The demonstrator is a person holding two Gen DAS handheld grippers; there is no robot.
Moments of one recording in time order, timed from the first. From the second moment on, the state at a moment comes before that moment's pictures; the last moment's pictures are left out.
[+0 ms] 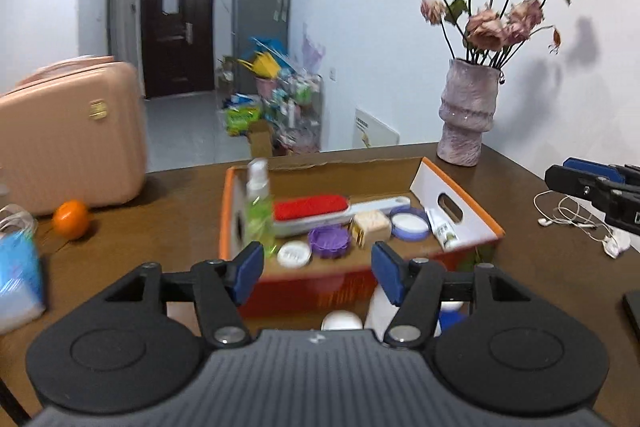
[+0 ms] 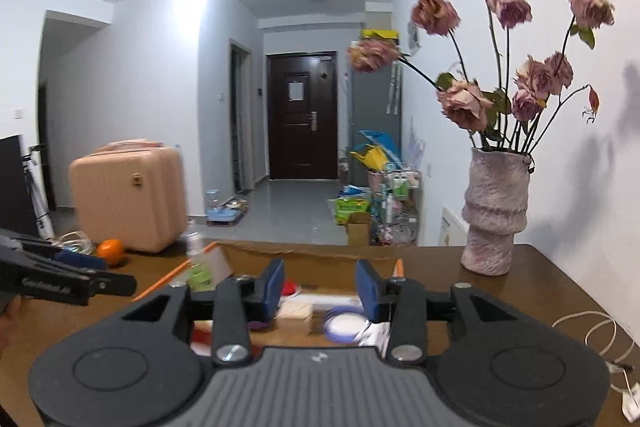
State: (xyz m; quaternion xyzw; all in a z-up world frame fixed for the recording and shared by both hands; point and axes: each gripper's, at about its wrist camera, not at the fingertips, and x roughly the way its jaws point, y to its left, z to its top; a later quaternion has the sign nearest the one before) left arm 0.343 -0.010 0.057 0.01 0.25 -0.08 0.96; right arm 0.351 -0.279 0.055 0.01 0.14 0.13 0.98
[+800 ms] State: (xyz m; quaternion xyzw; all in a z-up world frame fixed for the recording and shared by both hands) left arm 0.080 0.004 -0.003 0.01 0.20 -0.02 0.98; right arm 0.121 -0.238 -0.032 0.00 0.19 0.14 0.97
